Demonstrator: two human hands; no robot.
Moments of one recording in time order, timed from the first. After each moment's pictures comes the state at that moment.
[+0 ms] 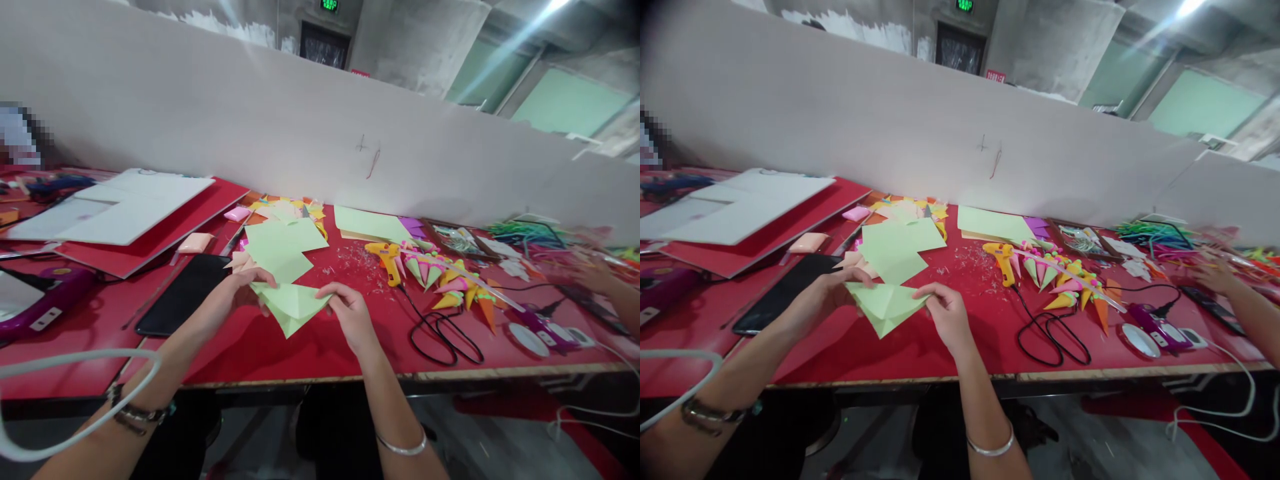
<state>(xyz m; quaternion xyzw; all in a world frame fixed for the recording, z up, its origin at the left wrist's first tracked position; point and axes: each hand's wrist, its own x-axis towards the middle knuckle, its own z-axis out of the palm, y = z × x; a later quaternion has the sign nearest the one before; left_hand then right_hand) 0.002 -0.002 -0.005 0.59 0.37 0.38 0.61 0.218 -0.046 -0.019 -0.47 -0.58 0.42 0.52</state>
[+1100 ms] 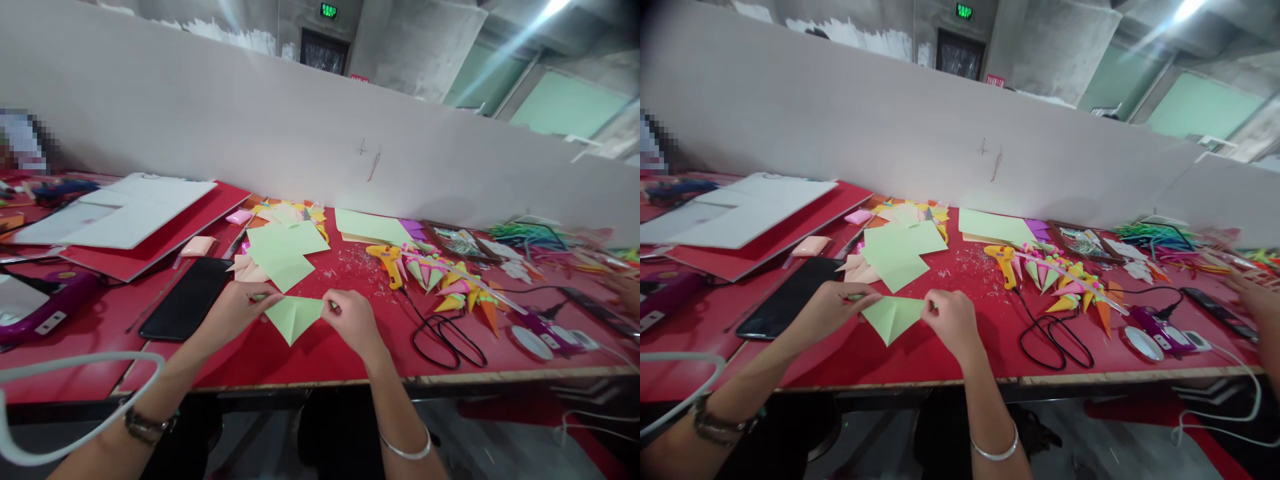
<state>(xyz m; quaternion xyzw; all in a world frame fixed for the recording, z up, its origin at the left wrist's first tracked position) 0.011 -0.015 0.002 0.77 0.47 0.29 0.31 0.227 -0.044 -0.013 -0.56 -0.78 0.02 0.28</state>
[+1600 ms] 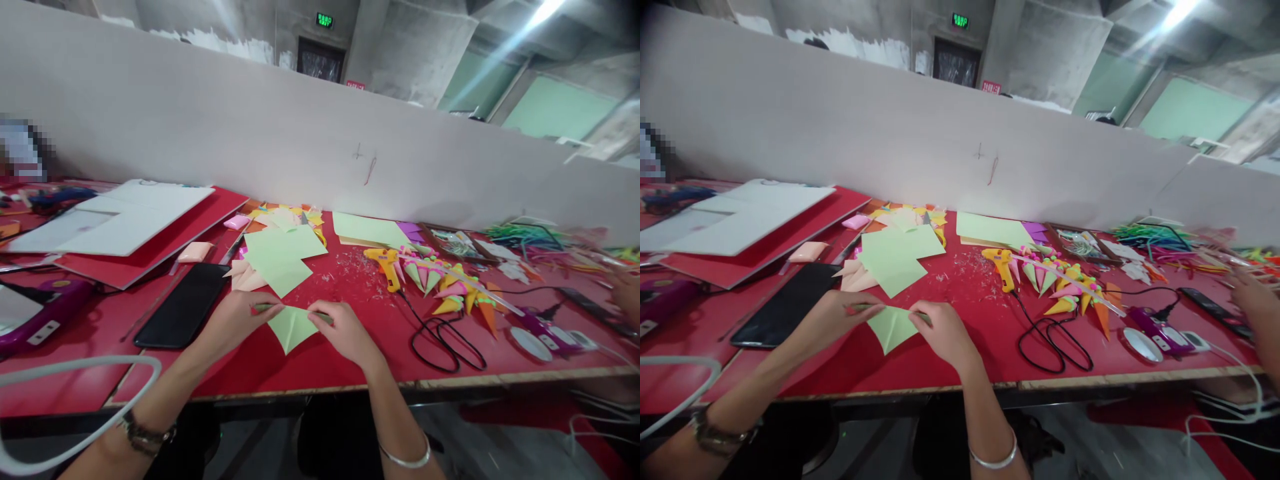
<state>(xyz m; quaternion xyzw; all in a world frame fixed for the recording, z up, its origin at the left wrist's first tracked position) 0.014 -0.011 -0.004 0.81 0.48 0.25 0.23 0.220 -0.049 -0.007 -0.48 -0.78 0.27 0.31</state>
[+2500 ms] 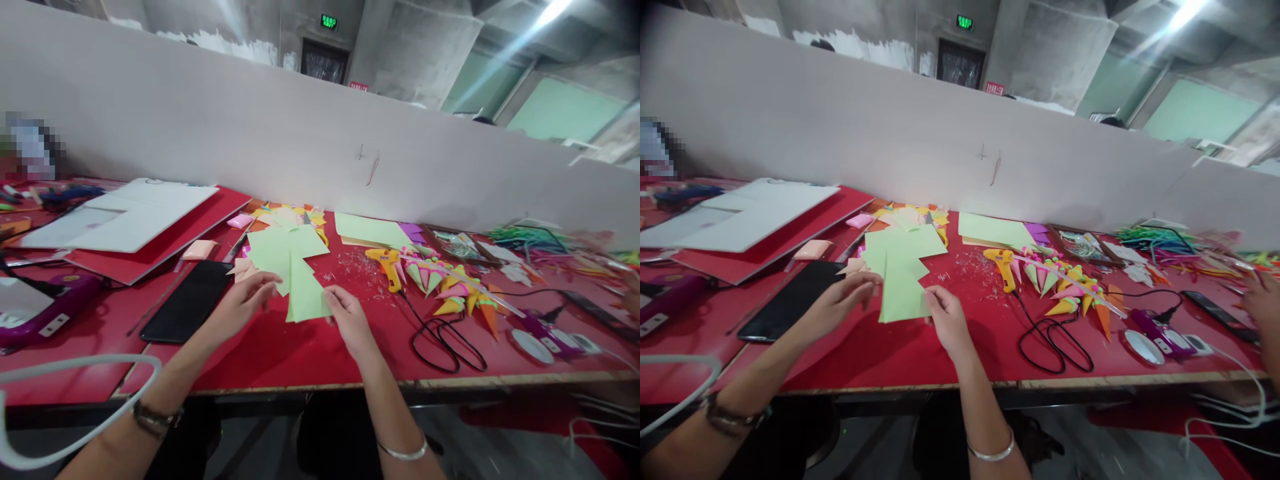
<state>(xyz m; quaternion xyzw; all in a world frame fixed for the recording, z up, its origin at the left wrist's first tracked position) 0.009 -0.005 -0.006 0.75 0.46 0.35 0.33 0.214 -0.041 -0.023 -0.47 -0.51 0.50 0.52</state>
